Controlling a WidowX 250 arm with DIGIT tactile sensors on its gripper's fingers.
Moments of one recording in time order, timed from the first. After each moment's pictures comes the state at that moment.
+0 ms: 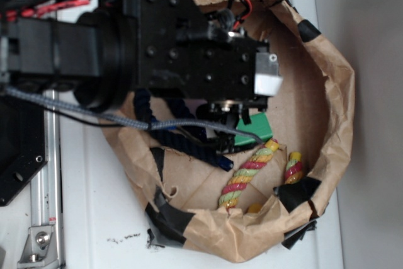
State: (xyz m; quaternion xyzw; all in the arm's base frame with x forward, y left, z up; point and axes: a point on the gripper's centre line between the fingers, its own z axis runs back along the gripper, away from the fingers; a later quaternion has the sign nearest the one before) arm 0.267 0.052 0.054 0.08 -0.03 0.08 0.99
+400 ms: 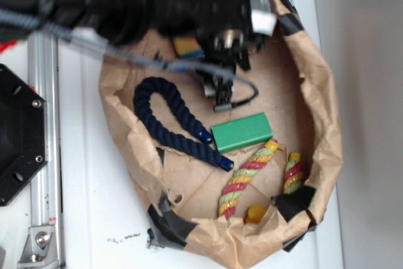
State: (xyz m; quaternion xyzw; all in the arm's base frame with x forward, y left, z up) arm 0.259 0.111 0.032 0.06 -0.01 0.11 0.99
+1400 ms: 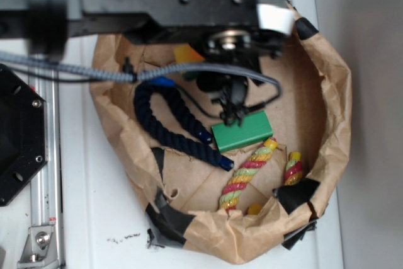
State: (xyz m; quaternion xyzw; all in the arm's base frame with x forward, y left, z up) arm 0.269 0.048 0.137 0.04 -0.06 0.10 0.99
